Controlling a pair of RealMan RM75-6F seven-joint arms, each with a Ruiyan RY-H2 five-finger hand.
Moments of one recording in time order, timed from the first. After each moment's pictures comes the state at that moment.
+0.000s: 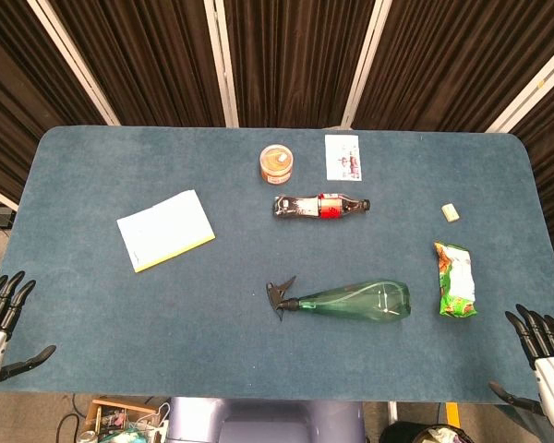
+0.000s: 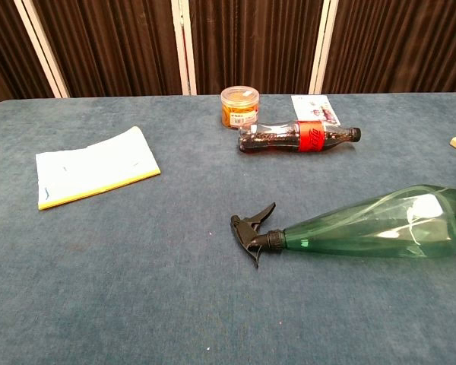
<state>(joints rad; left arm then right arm) 0.01 -1.16 0.03 -1.49 1.77 1.72 0.06 -0.08 -1.01 -0.08 -1.58 -1.71 1.61 0.13</state>
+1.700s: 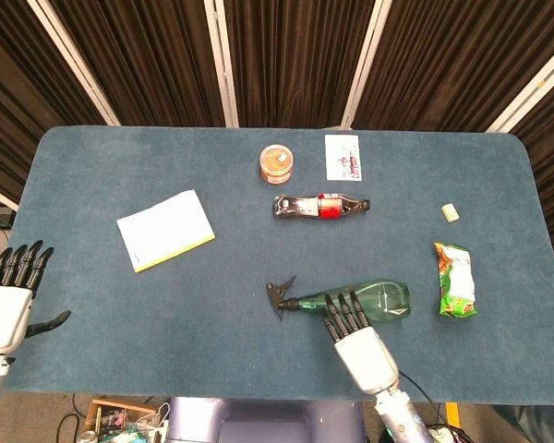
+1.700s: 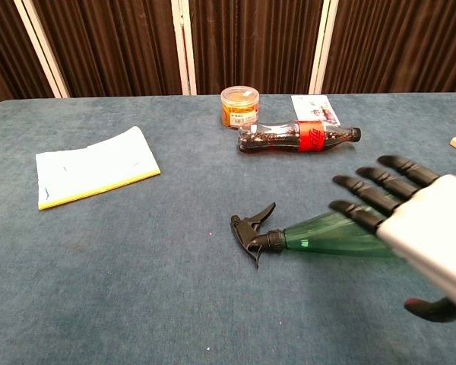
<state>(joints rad) -0.12 -1.24 -0.07 -1.47 1.57 1.50 0.17 0.11 -1.62 0.05 -1.76 -1.71 1.17 -1.25</state>
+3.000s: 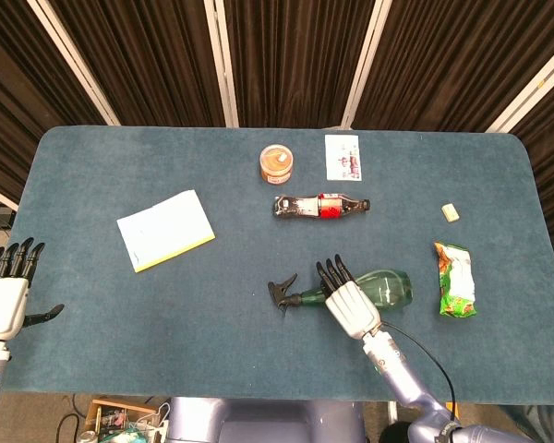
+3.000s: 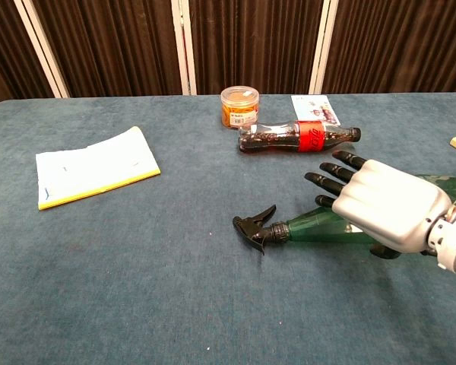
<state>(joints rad) -0.16 -1.25 -0.10 -1.46 1.39 1.37 0.23 0.42 -1.68 0.18 -1.44 -1.48 0.95 -1.24</state>
